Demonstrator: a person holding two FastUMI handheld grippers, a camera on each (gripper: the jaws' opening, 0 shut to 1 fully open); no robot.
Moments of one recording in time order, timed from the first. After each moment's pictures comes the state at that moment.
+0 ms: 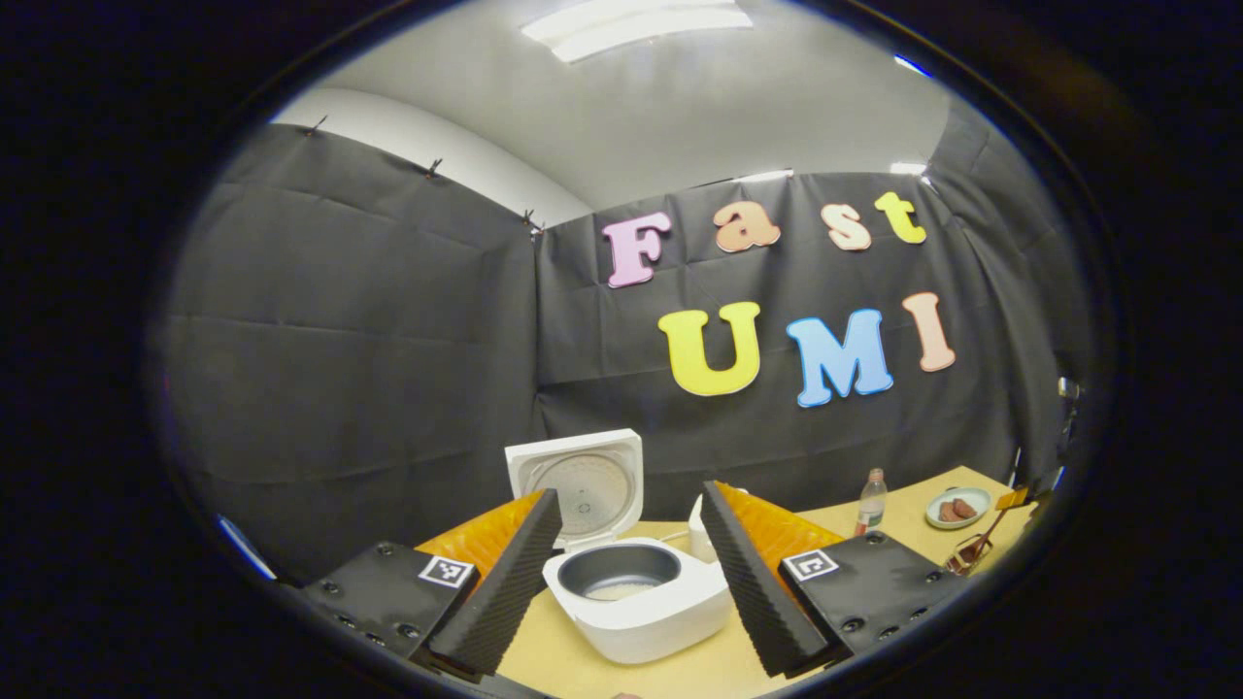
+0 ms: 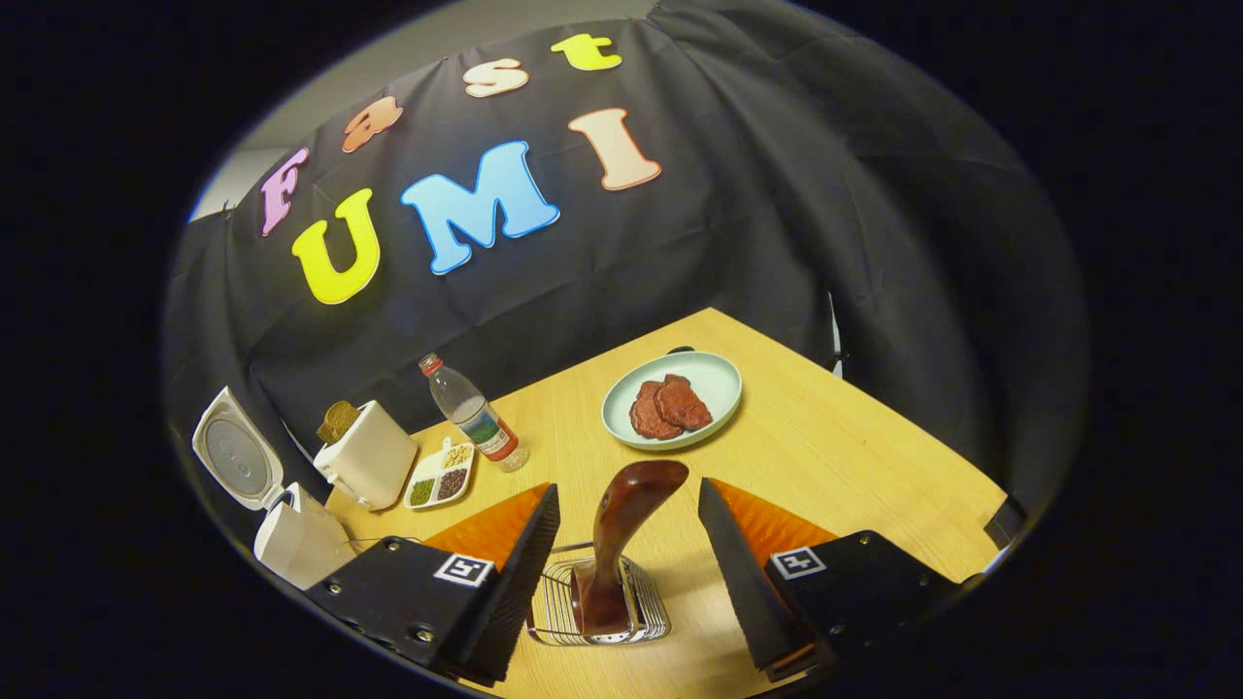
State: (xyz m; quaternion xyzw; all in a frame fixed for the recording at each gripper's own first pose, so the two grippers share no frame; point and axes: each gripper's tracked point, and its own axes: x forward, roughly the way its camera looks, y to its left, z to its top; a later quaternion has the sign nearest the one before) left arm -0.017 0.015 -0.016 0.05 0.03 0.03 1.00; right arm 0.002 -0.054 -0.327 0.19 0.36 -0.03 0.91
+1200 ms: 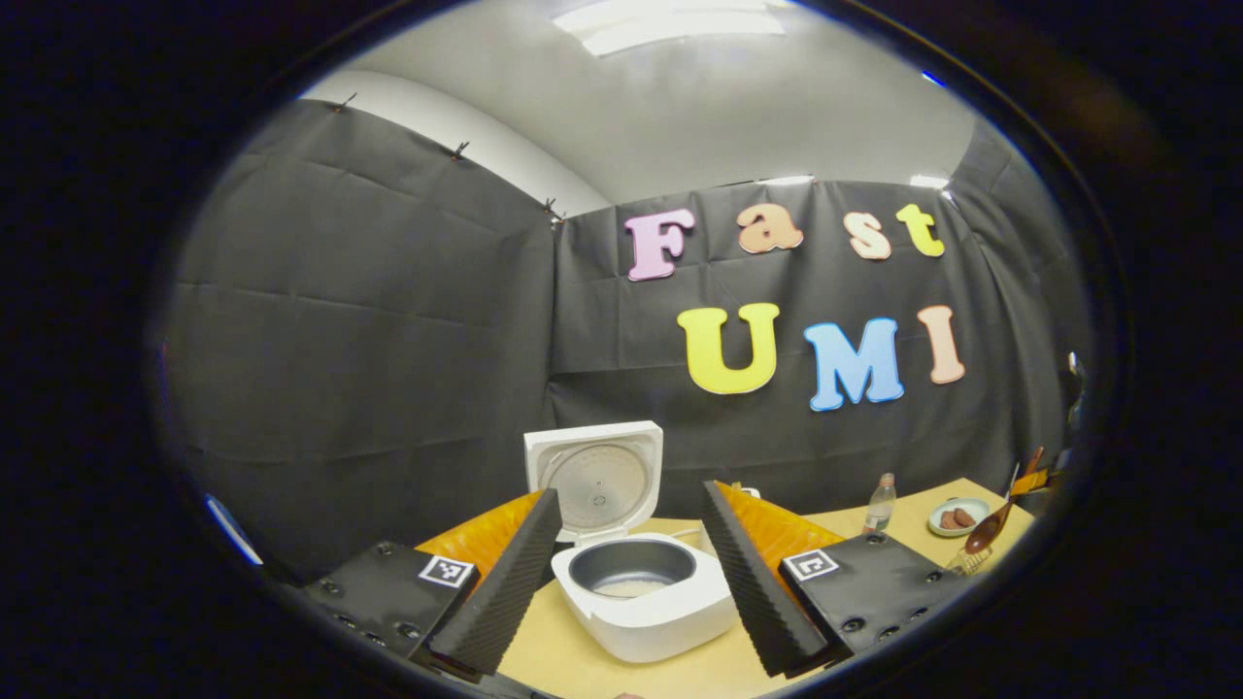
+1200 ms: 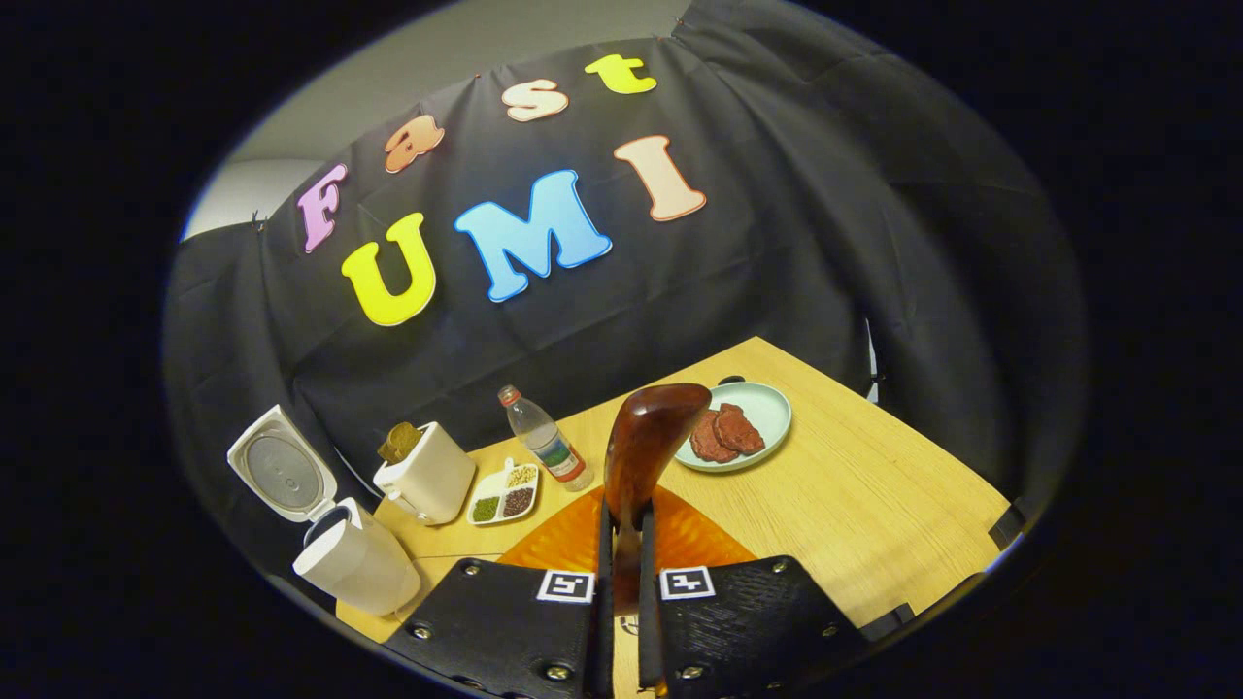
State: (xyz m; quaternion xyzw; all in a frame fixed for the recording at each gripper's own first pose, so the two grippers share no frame) left arm -0.011 0.056 -0.033 0.02 0.03 0.03 1.00; right arm 0.007 -0.014 -0.234 0.20 0.30 0.02 0.93
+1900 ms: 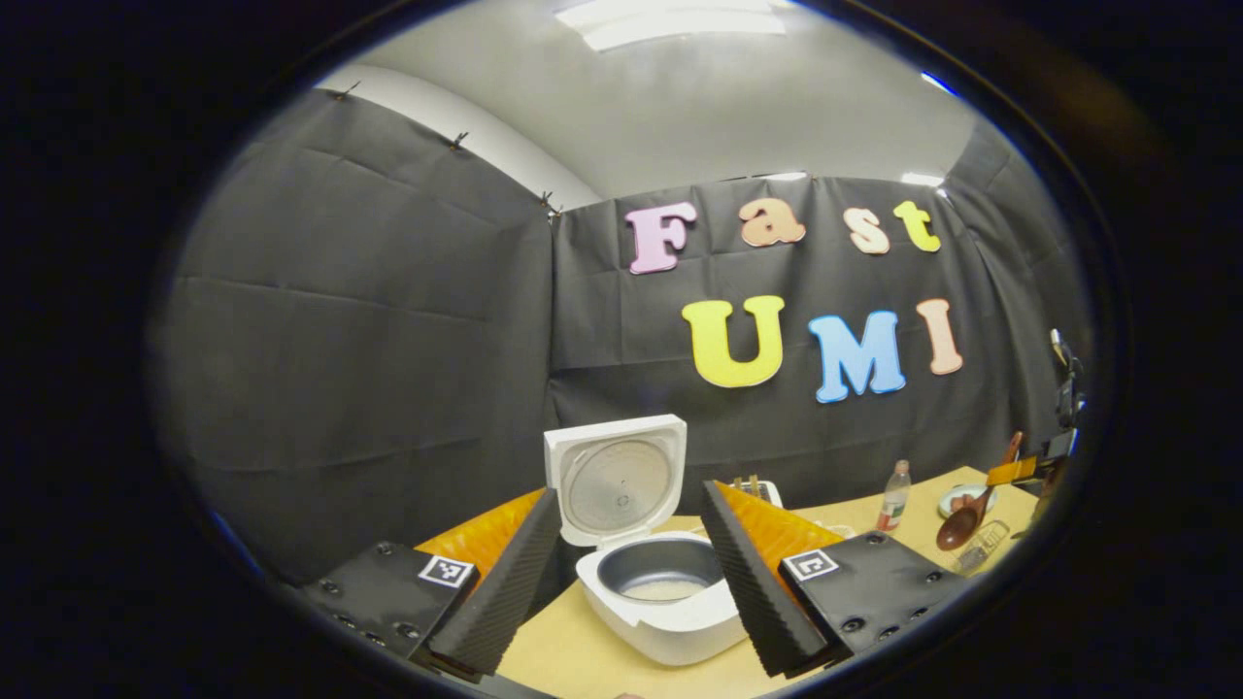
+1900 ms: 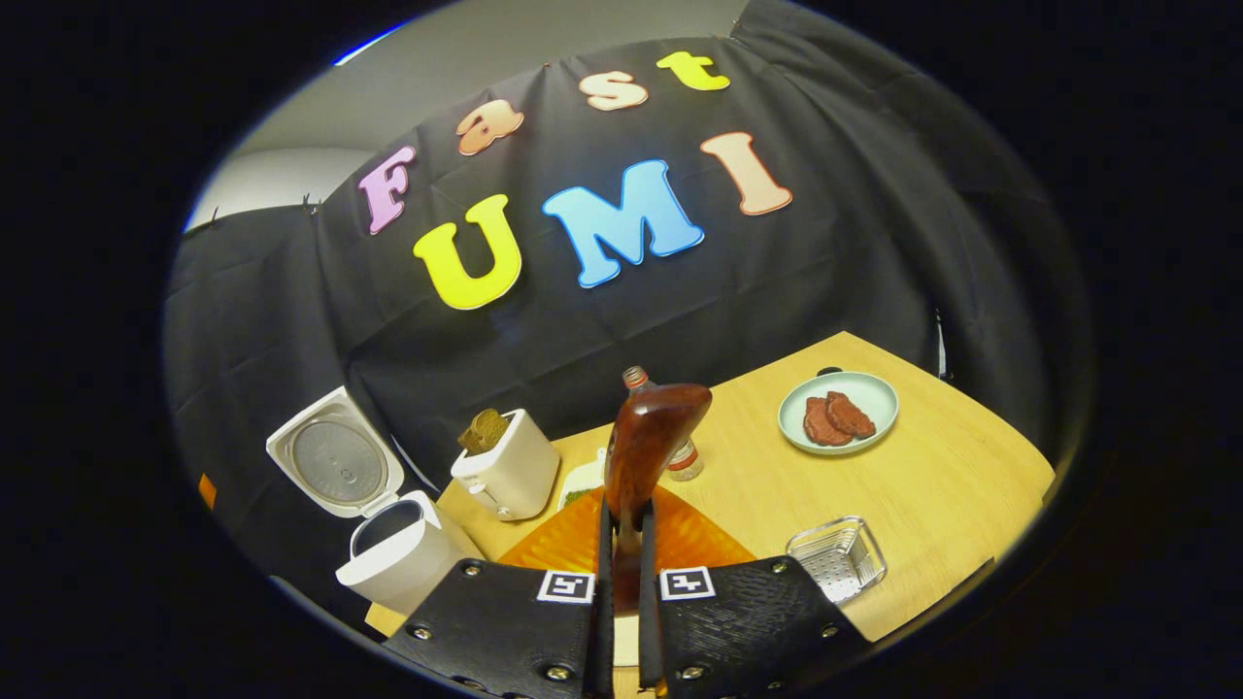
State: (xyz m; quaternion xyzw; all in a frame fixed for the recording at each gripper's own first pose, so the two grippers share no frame) left arm 0.010 0.125 -0.049 0.02 0.04 0.01 1.00; right arm -0.001 0.127 -0.227 0.19 0.30 0.10 0.93
